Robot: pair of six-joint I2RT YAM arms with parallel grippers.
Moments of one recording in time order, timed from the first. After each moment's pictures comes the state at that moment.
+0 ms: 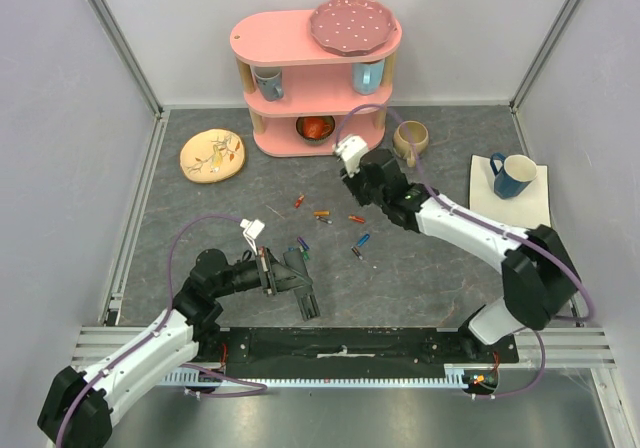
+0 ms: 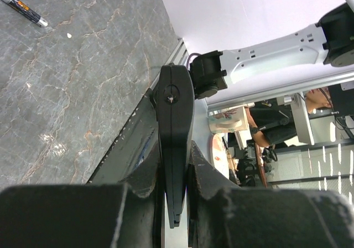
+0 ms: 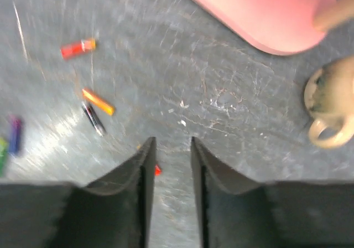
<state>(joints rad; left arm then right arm) -0.60 0.56 0.09 0.40 0.68 -1.08 0.69 1.57 1.06 -0.11 0.12 -0.26</state>
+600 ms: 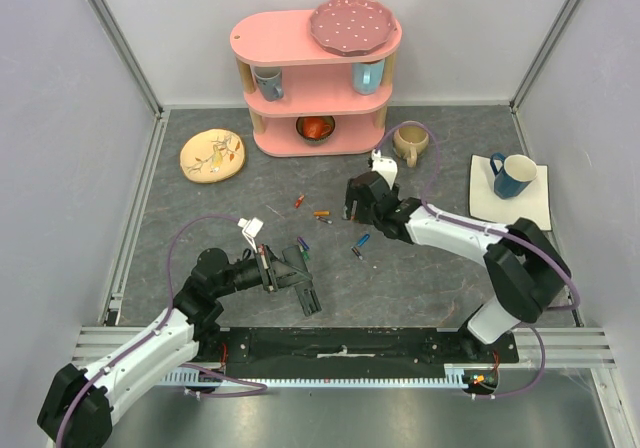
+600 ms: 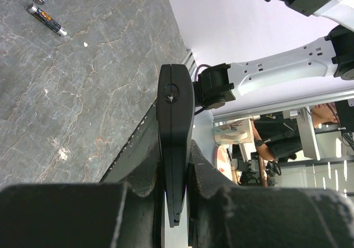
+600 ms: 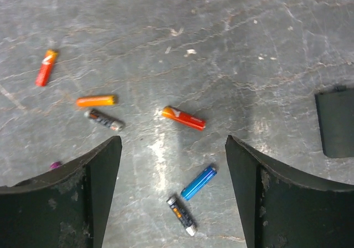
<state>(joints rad) -0.60 0.58 0.09 0.40 0.61 -1.08 0.73 1.57 0.96 -0.16 0.38 0.67</state>
